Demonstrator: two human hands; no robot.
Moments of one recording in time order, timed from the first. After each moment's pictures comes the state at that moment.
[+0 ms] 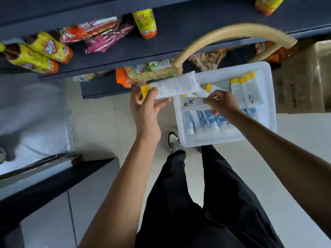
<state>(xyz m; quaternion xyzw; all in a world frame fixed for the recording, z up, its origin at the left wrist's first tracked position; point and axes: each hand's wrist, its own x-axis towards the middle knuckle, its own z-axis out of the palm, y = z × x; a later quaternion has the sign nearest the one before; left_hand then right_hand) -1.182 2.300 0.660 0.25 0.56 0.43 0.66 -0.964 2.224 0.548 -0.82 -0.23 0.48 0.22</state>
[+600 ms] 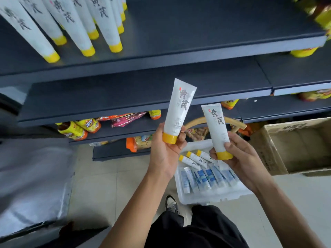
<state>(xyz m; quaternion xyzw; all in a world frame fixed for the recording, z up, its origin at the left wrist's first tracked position) -1.150 2.303 0.851 0.17 0.37 0.38 0.83 -0.977 2.177 0.829 -0.56 -0.20 0.54 0.60</state>
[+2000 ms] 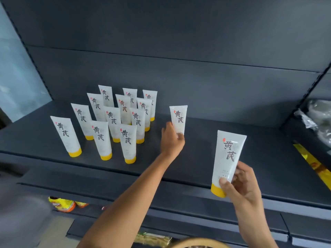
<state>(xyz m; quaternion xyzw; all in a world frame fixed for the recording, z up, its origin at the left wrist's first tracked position) -0.993 2.635 0.938 0.65 0.54 0.41 0.34 -0.880 2.402 0.961 -0.55 -0.41 0.32 0.66</state>
